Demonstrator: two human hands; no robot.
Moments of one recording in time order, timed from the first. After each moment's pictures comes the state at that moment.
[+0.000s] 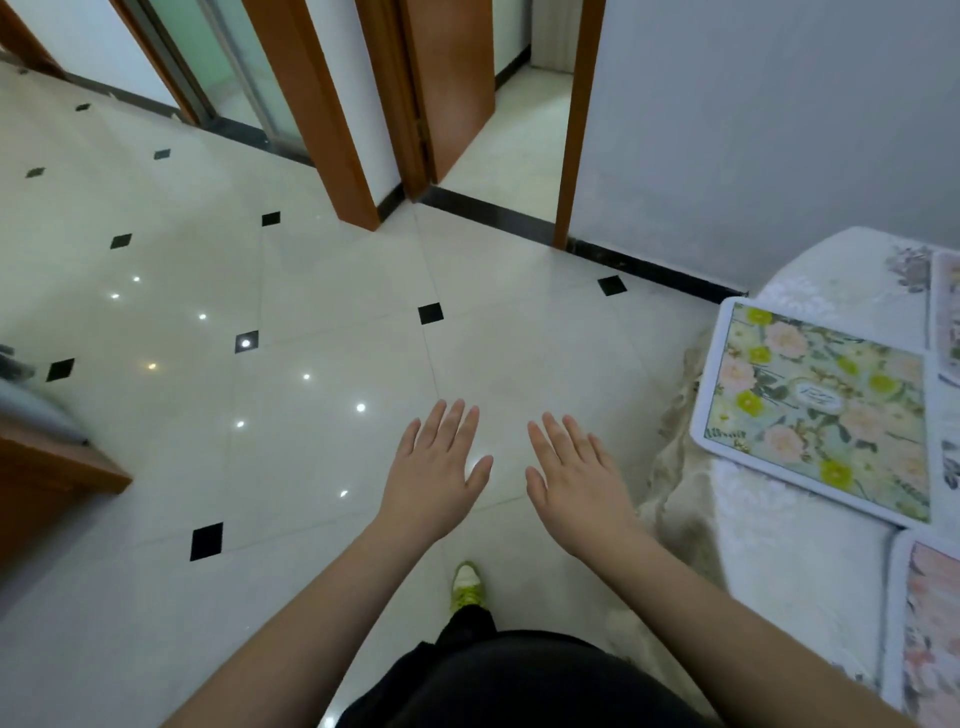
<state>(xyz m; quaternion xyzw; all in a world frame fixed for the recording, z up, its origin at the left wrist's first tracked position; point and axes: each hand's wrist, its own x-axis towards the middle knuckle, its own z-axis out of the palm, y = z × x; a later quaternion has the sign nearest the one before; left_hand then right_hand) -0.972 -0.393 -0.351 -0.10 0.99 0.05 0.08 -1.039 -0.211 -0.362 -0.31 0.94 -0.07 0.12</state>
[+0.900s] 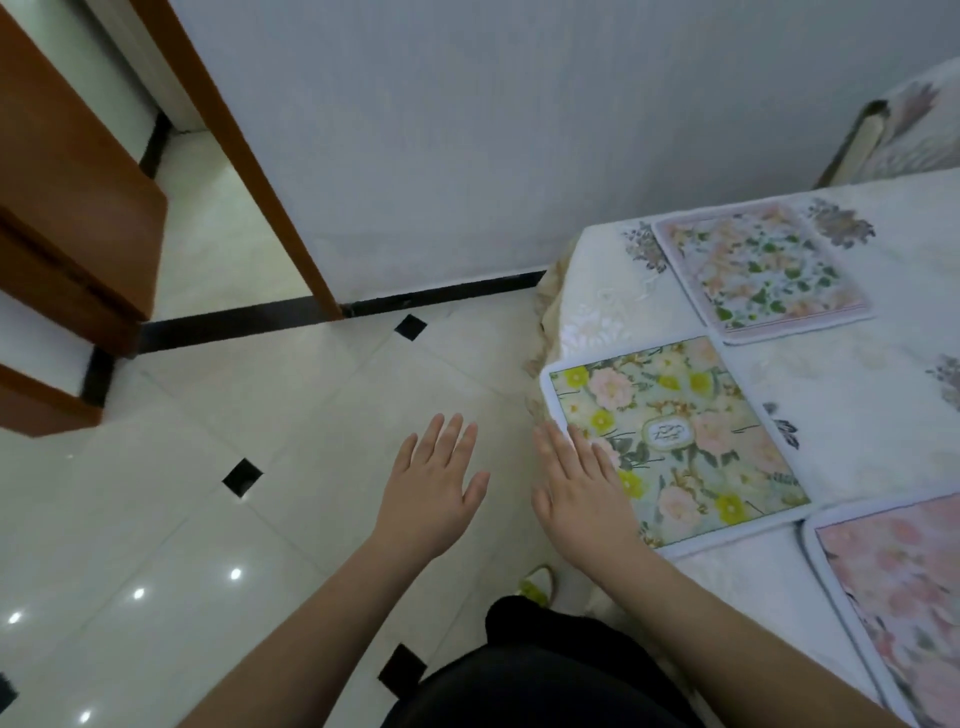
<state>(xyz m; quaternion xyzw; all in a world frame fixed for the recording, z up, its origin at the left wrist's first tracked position) -1.329 -0.338 -0.372 0.25 0.96 0.04 0.11 -1.260 -0.145 -0.375 0.04 0.99 -0.11 0.08</state>
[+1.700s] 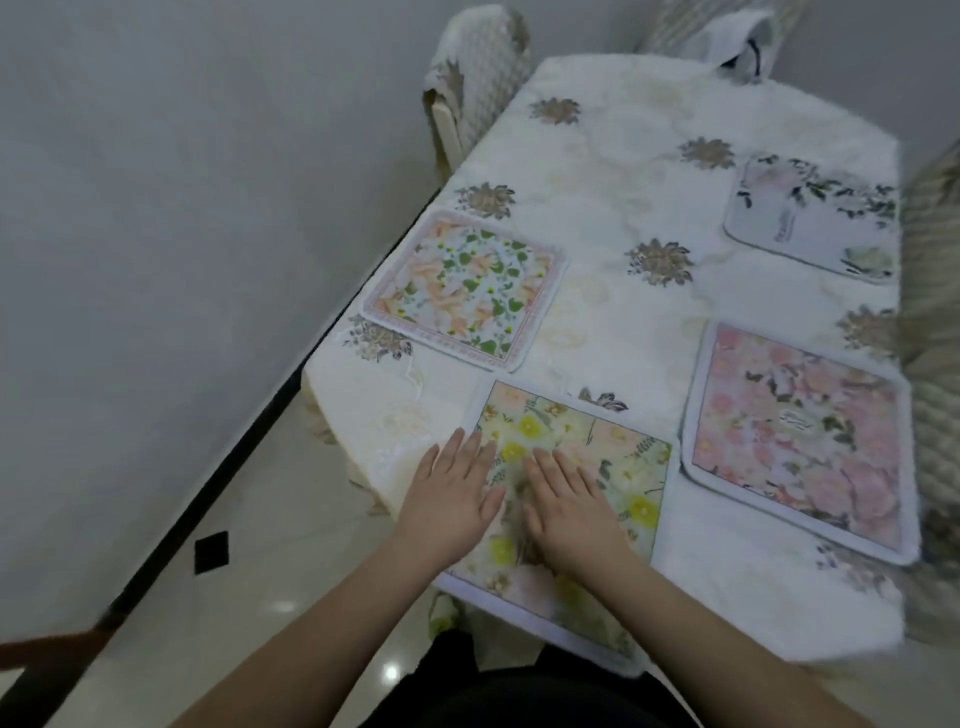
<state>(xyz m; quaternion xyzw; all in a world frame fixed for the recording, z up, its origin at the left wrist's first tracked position) -1.509 -0.083 -0.407 0.68 0.72 -0.03 0.16 -1.327 -0.033 -0.402 0.45 0.87 -0.16 0.10</state>
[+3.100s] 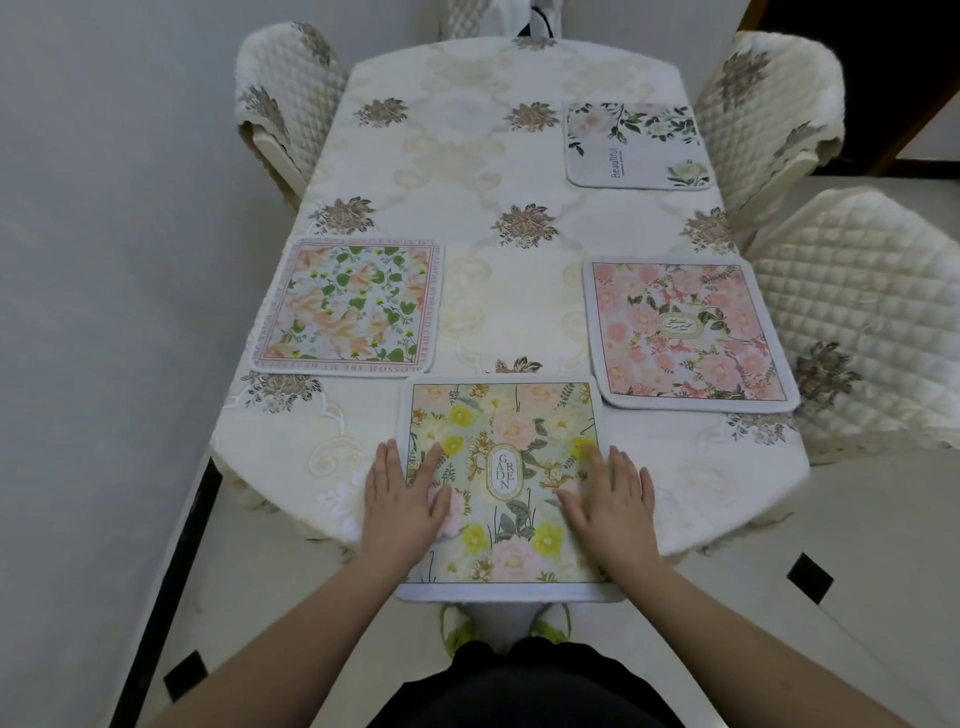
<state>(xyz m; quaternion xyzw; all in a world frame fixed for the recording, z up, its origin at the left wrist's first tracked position) -1.526 -0.072 -0.456 0.69 0.70 -0.01 0.17 -1.244 -0.088 -0.454 0.74 0.65 -0.17 -0.03</state>
